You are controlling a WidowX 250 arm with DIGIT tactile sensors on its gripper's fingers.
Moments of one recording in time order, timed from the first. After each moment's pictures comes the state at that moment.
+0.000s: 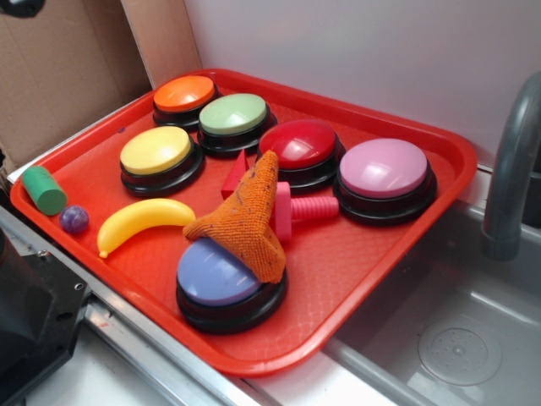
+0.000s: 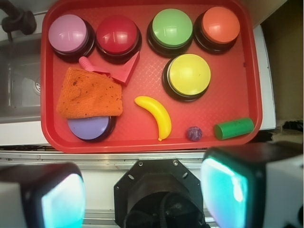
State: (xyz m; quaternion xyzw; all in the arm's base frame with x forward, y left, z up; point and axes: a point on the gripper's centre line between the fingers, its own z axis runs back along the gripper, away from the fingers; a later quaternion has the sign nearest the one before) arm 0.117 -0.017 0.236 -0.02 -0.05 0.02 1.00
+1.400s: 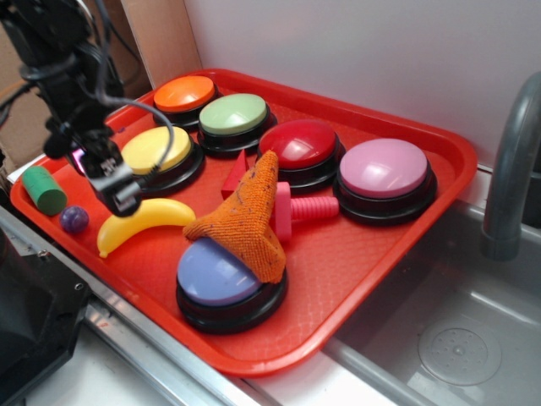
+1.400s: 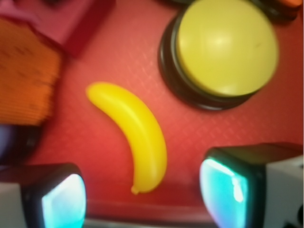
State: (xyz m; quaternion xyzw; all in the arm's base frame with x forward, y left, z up) arm 0.147 0.012 0.058 0.00 -0.03 -0.06 1.00
